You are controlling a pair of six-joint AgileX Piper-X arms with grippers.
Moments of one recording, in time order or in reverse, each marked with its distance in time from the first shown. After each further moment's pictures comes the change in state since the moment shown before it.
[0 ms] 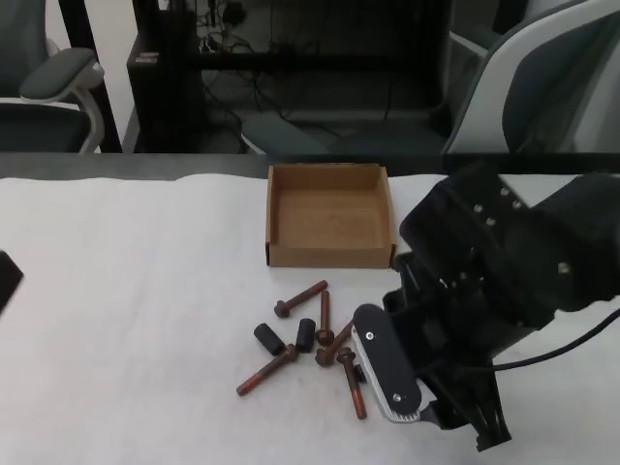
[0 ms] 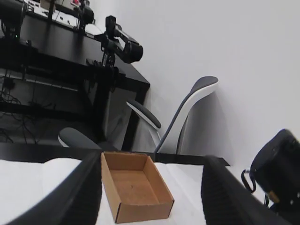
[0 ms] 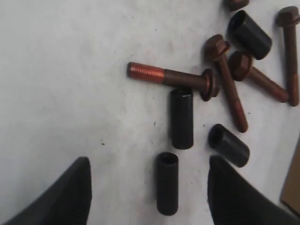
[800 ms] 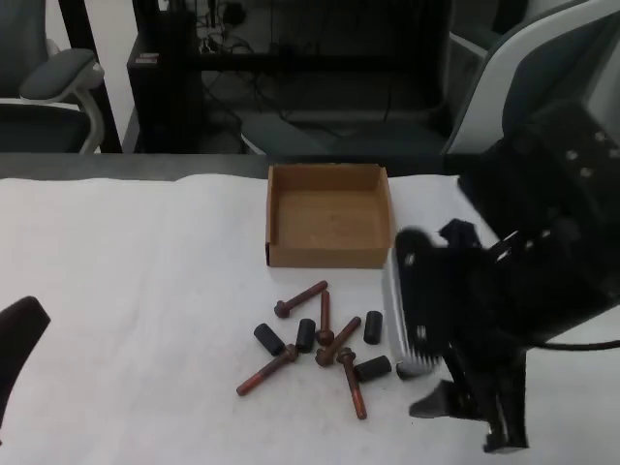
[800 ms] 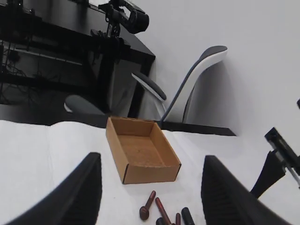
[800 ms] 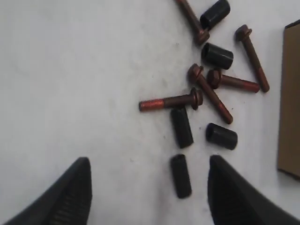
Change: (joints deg) left arm 0.0 0.0 4.2 1.6 1.5 2.7; right arm 0.8 -12.7 0.1 7.5 -7.6 15.5
